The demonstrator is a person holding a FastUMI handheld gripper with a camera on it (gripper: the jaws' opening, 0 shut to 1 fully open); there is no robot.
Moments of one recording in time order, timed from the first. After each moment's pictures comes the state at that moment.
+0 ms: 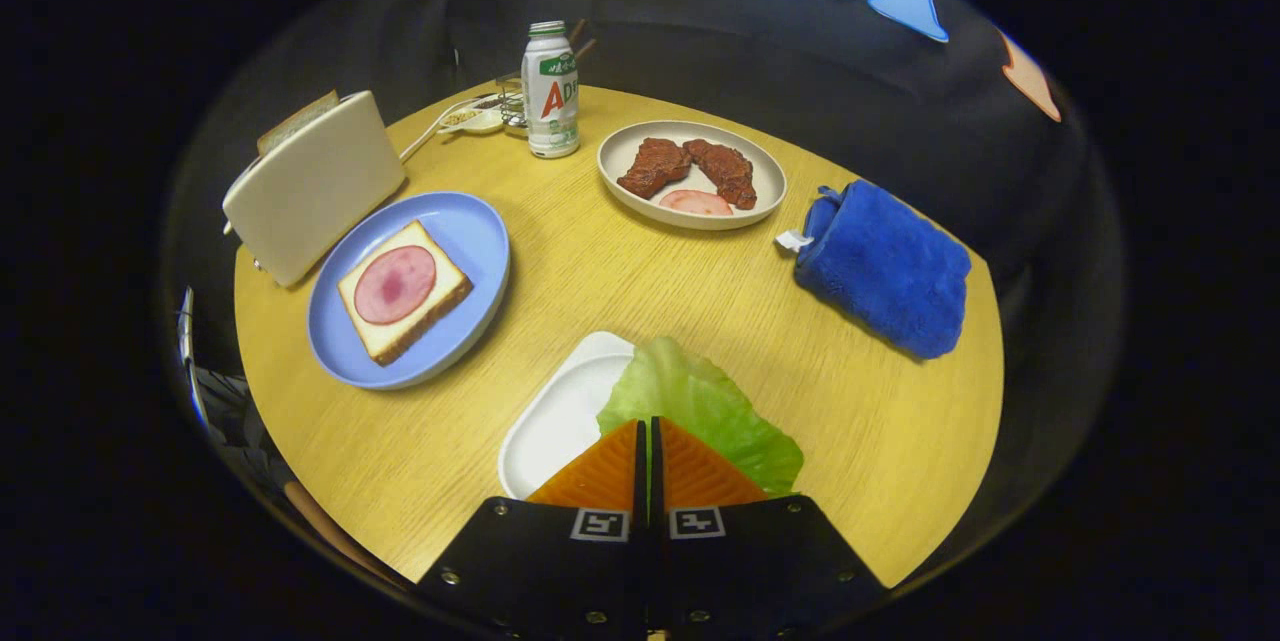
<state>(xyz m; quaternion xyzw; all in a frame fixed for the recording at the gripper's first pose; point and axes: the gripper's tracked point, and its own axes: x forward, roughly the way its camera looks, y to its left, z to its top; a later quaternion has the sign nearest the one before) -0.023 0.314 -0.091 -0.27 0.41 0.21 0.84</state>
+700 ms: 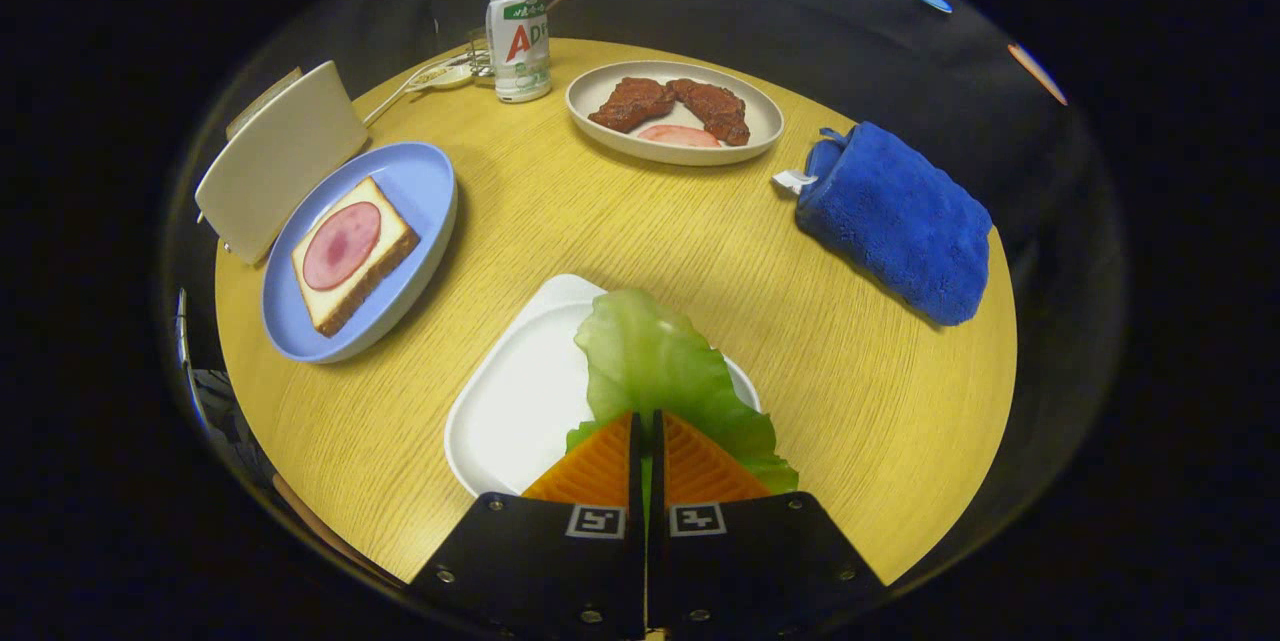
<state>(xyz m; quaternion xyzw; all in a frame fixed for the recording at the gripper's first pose) -0.024 0.304 -0.123 -0.23 0.49 0.20 0.82</state>
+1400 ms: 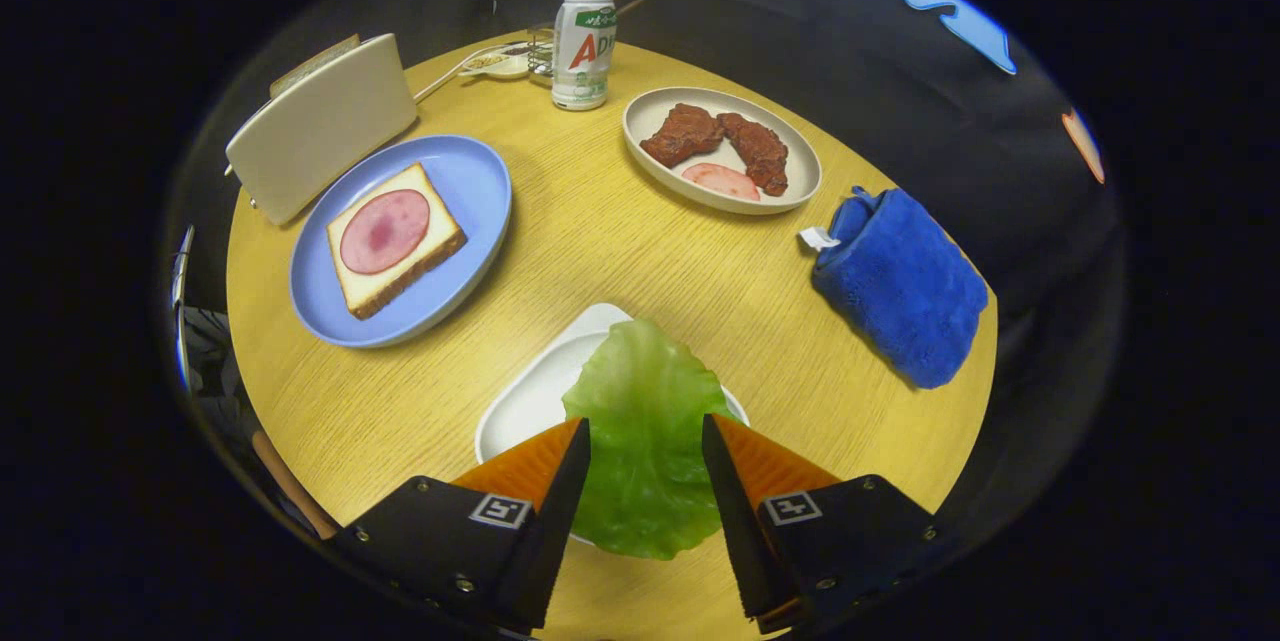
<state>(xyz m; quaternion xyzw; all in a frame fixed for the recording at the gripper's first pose) -0.019 0.312 -0.113 -0.31 0.49 0.24 0.78</state>
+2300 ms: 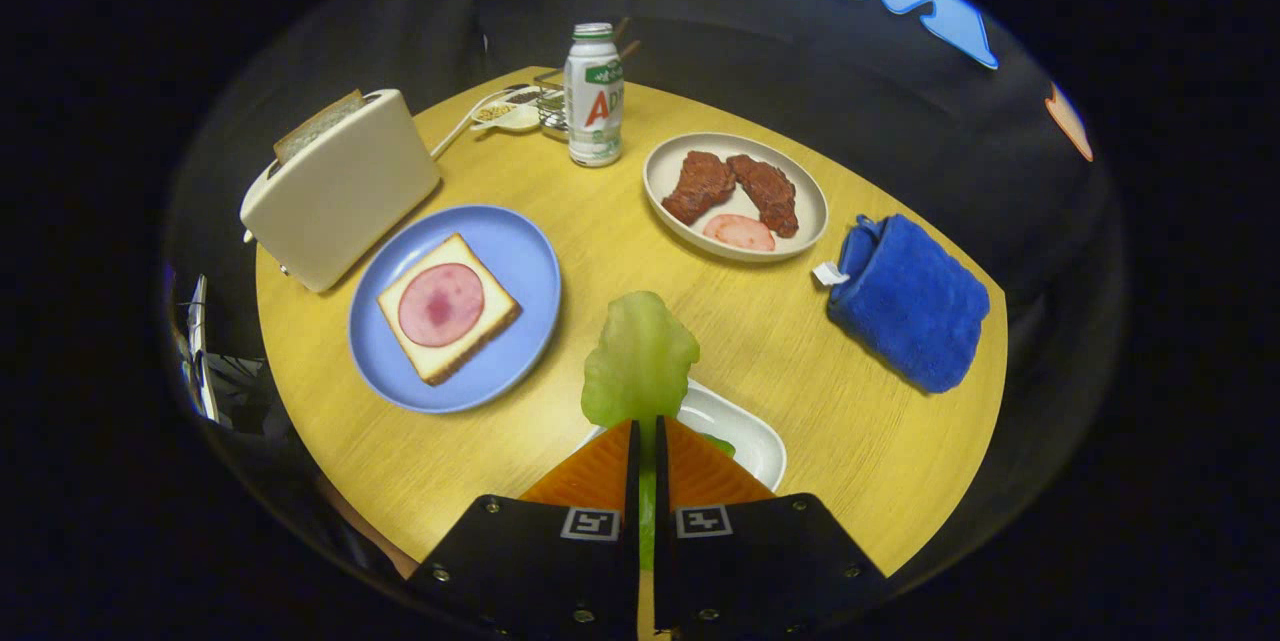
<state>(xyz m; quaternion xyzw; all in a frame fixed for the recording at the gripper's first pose) -0.038 0.388 -0.048 -0.25 0.44 0.27 0.82</state>
